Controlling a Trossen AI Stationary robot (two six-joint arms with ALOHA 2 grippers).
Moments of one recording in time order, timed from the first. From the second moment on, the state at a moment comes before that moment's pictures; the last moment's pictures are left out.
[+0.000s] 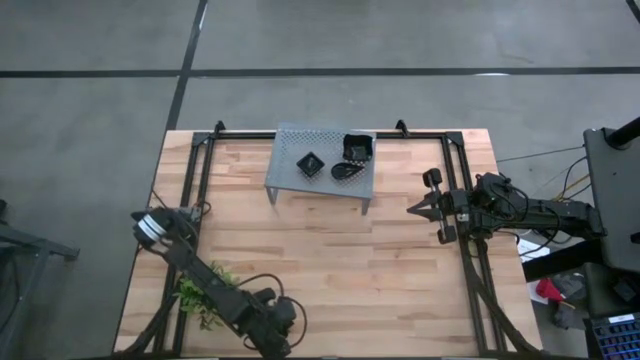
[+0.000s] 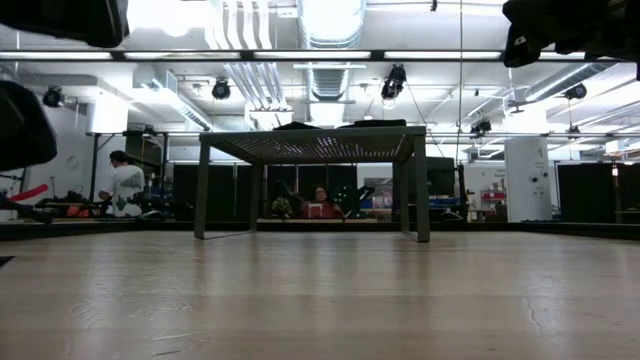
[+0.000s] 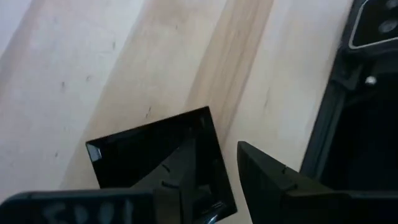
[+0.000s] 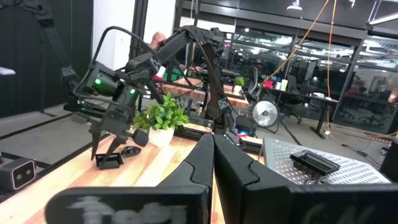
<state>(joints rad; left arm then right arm) -0.77 1.90 1.24 -0.39 -0.19 -1.18 -0.14 0.32 0.23 0.21 -0.34 -0.11</state>
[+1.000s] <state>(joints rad) -0.71 1.90 1.46 -0.76 -0.22 -0.95 -0.14 0.32 0.23 0.21 -0.34 -0.11</state>
